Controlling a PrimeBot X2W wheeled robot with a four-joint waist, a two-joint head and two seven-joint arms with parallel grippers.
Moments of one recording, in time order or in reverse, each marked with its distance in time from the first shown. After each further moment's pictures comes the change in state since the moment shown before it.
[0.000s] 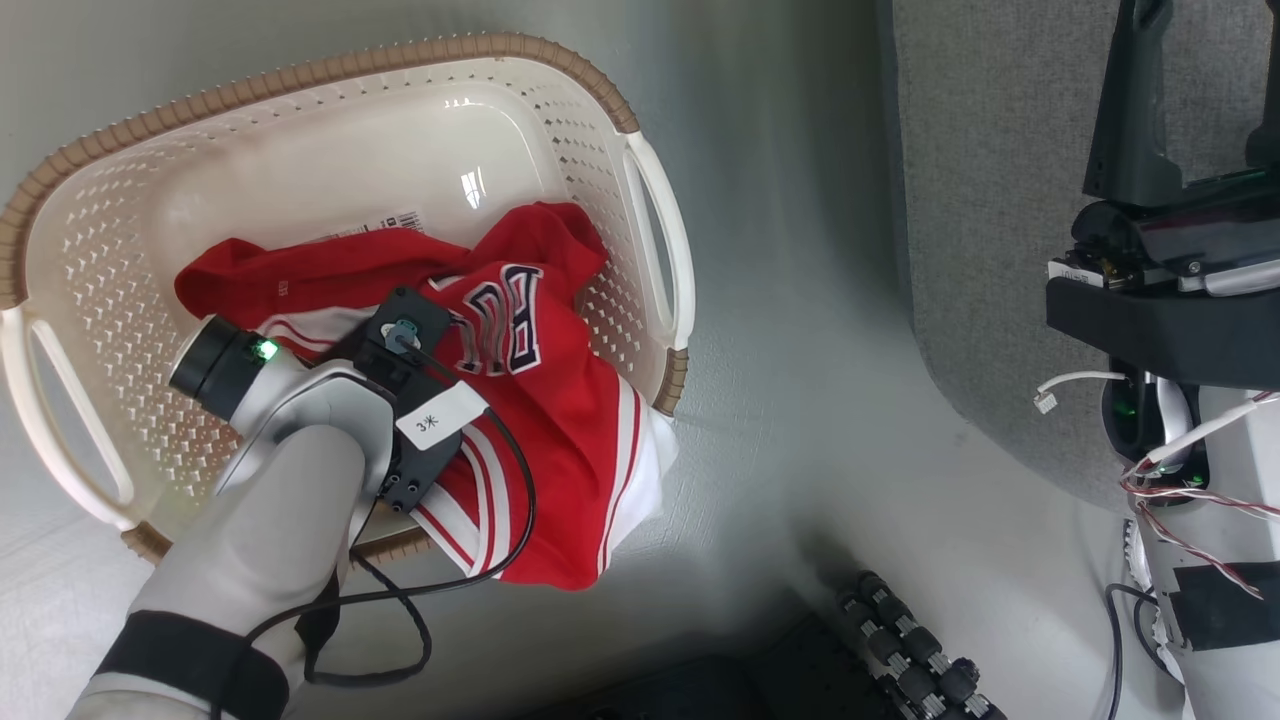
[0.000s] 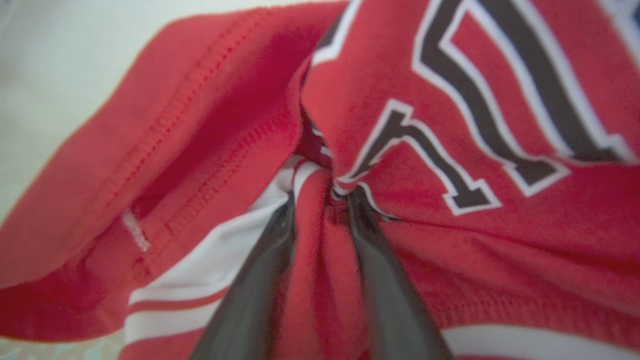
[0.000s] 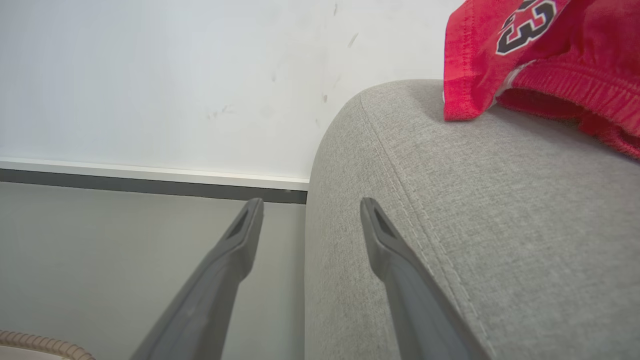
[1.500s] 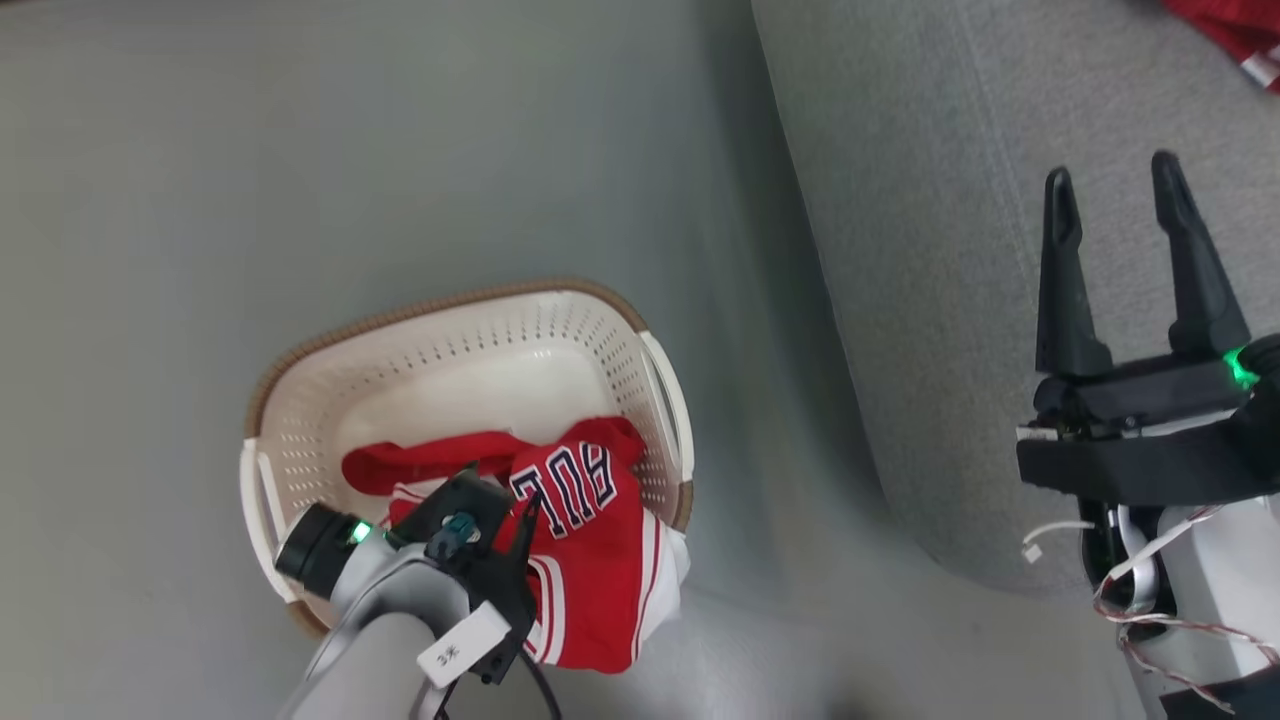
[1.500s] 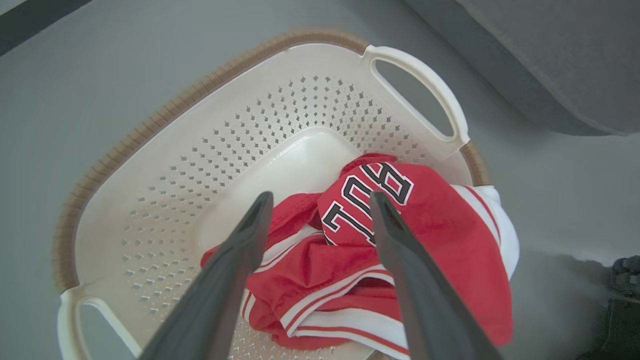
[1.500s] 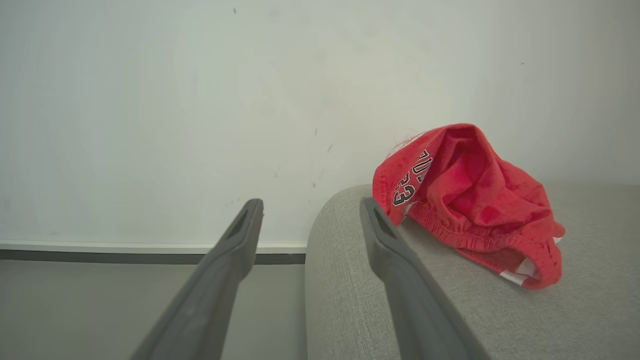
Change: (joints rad) left arm 0.382 -0.025 0.034 -0.298 -0.088 0.041 -0.144; right arm 0.255 -0.026 0.005 0.029 0.025 -0.012 0.019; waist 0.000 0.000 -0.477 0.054
